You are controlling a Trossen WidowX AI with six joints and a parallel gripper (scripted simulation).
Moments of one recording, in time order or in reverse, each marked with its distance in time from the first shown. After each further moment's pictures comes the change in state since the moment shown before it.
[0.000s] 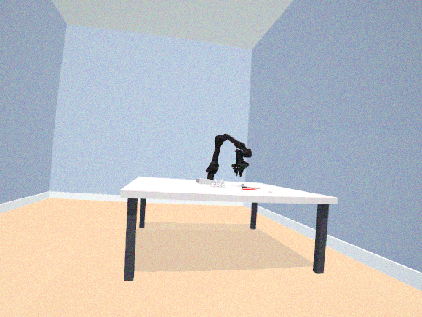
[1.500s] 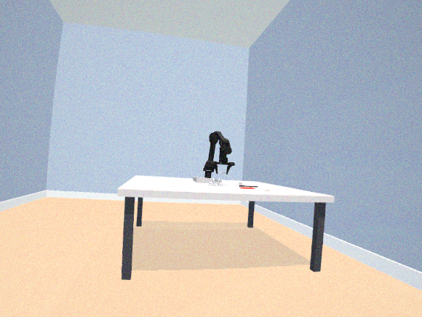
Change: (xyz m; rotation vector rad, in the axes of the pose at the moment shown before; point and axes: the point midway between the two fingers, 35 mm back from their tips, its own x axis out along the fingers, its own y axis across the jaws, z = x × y) arm 0.000 -0.023 -0.132 -0.976 0.007 0.004
